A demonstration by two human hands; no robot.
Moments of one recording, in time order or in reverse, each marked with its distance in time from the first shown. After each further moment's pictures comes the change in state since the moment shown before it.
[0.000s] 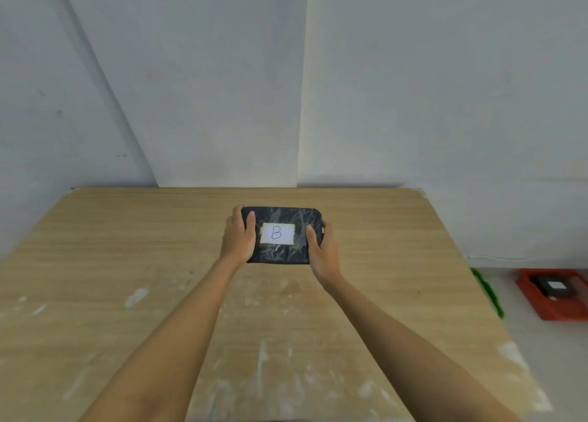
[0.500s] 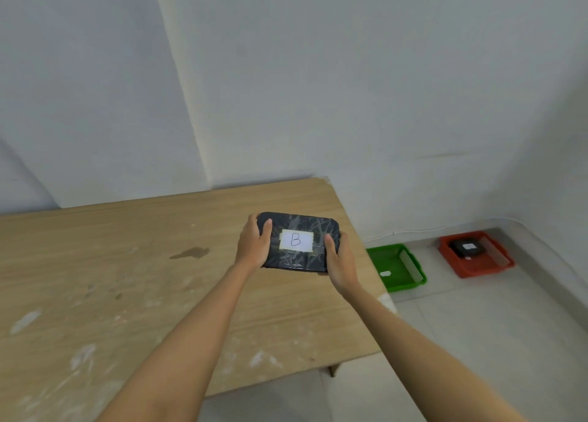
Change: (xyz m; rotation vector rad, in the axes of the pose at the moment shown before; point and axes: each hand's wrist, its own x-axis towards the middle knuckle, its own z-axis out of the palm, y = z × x) left_hand -0.119 0.146 0.183 -0.087 -0.190 0.125; right_hand -0.057 0.061 -0.257 -0.012 0.217 0.063
